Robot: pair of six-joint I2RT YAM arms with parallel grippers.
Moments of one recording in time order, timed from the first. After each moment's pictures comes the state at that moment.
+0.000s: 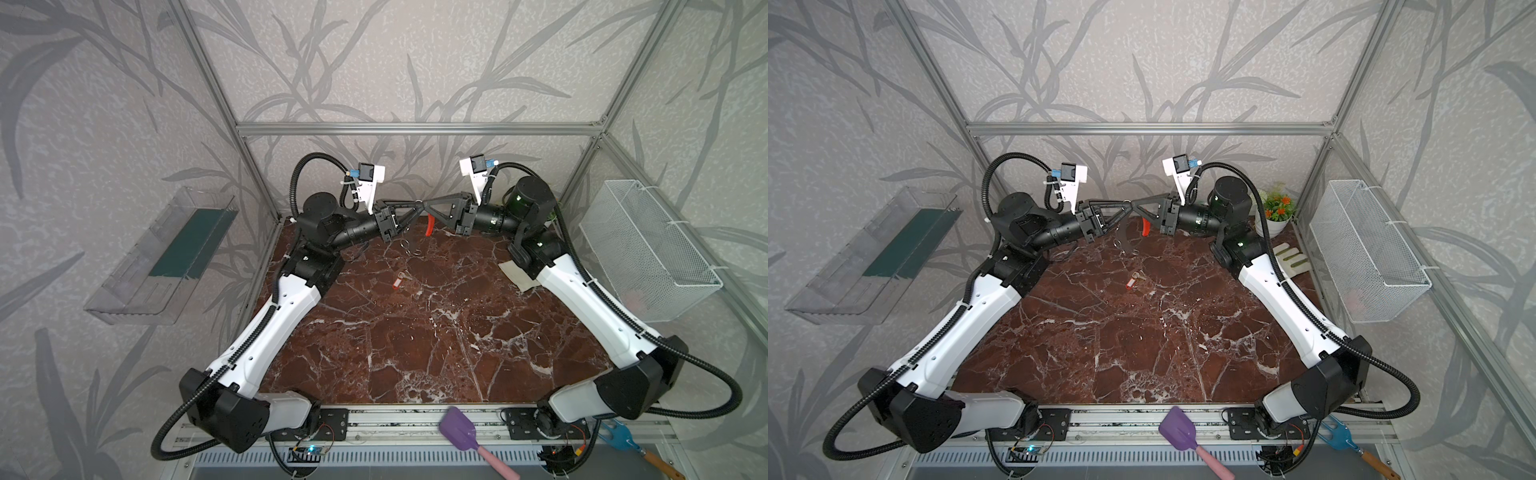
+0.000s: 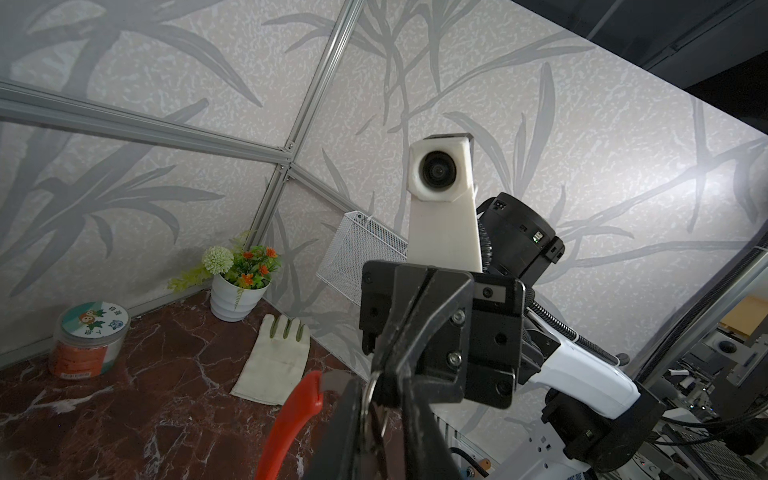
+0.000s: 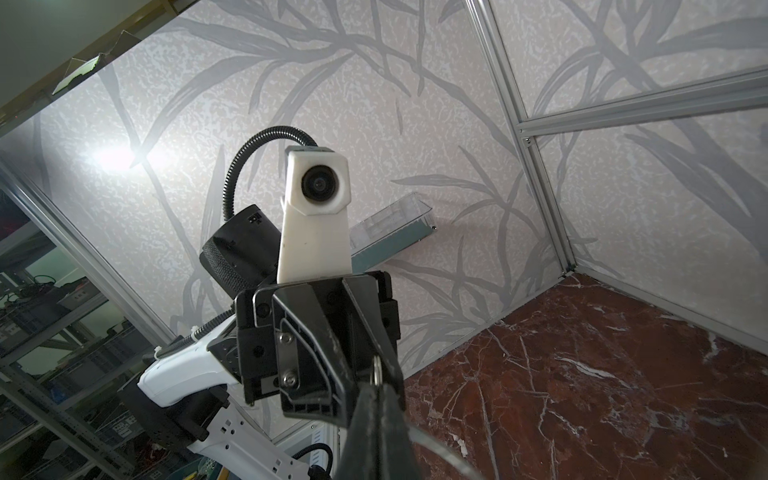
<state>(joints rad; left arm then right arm) -0.42 1.32 1.38 0.13 0.77 -0.64 0.48 1.48 1.55 0.10 -0.87 0.62</state>
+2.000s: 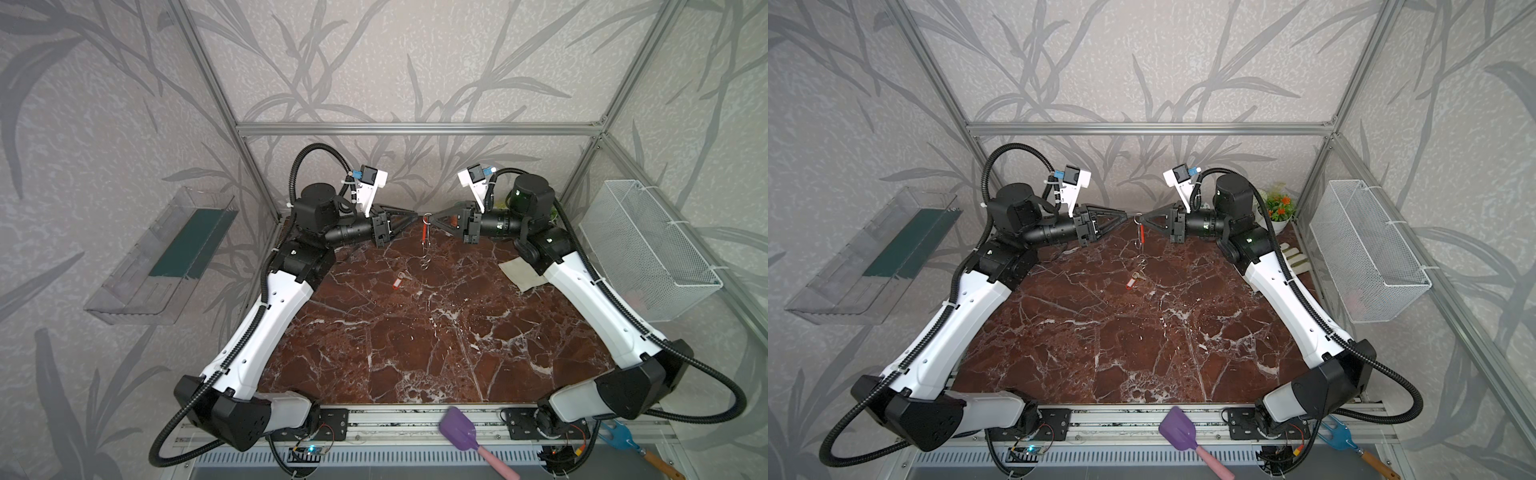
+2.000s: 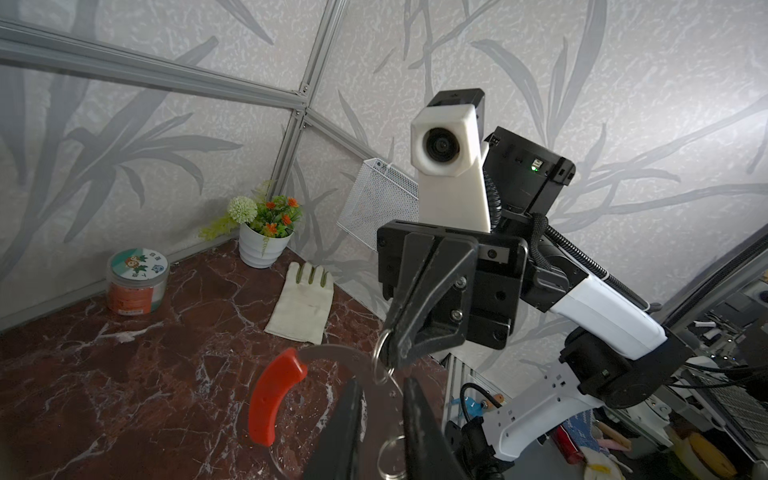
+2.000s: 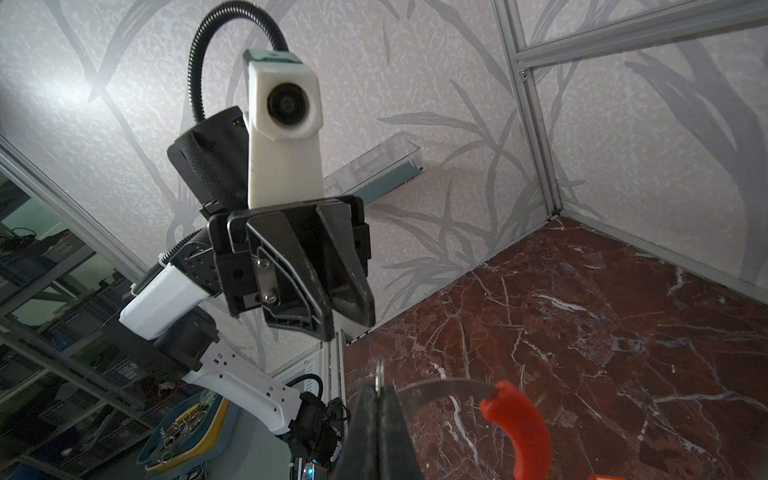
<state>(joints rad) -0.37 1.32 1.52 -0.26 0.86 -0.39 0.44 1.48 1.62 -0.25 -1.00 0.37</state>
